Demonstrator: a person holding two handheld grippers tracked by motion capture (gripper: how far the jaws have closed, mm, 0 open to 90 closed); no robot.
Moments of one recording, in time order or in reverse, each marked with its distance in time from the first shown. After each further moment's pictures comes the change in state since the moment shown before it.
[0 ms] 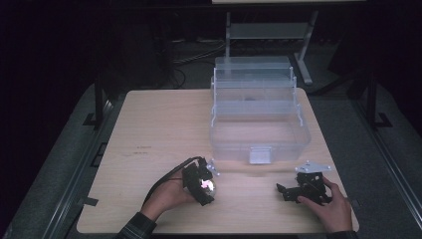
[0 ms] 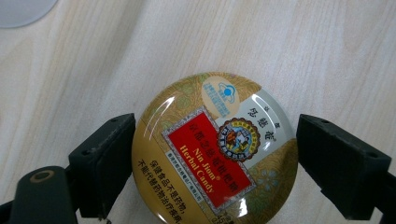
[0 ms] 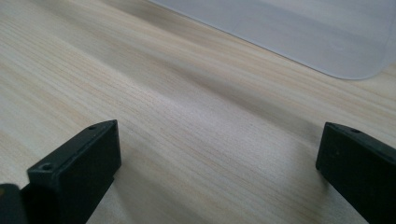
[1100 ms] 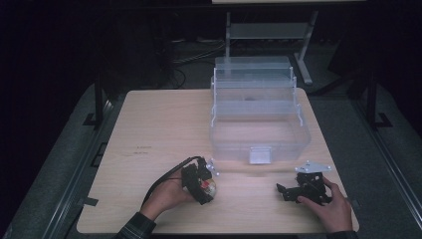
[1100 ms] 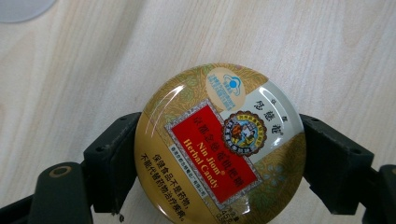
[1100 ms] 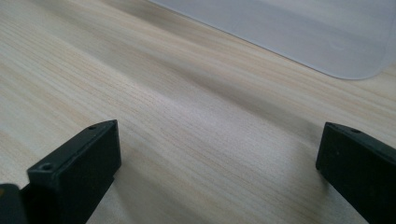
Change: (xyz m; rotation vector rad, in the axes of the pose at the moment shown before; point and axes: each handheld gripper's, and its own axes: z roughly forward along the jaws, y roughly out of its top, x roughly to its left) left arm 0.000 0.000 -0.005 0.006 -0.001 -0.004; right arm 0.000 0.000 0.000 0.001 -0.001 0.002
